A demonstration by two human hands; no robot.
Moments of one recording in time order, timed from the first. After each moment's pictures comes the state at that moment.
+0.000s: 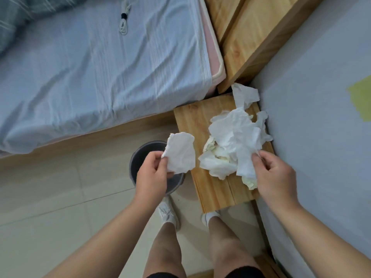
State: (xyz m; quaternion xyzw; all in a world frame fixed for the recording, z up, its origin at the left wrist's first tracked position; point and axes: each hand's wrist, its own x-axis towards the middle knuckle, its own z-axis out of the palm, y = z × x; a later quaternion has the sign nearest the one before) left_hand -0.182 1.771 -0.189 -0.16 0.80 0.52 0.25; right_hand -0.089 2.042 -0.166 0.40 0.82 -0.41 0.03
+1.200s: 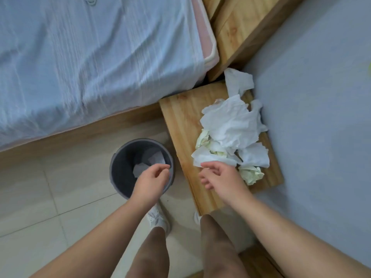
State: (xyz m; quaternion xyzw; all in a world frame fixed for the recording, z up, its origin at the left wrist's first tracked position) left_hand -0.177 1.749 -0.287 -0.13 0.80 0.42 0.41; right_hand -0.107 1.956 -0.242 0.41 0.68 -0.55 0.24
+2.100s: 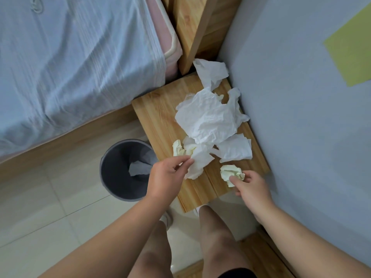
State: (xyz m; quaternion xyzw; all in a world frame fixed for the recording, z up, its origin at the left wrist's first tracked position) left_hand -0.153 1.866 -0.262 0.05 0.86 0.40 0.32; right_hand -0.010 2.066 -0.267 0.59 0.61 -0.50 0.18
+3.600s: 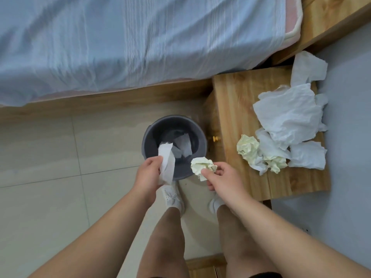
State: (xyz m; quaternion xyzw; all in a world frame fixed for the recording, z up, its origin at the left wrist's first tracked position) left_hand -0.160 1.641 -0.317 -0.46 0.61 0.54 0.36; right_hand -0.107 1.844 -0.282 0.44 0.67 -0.52 0.29
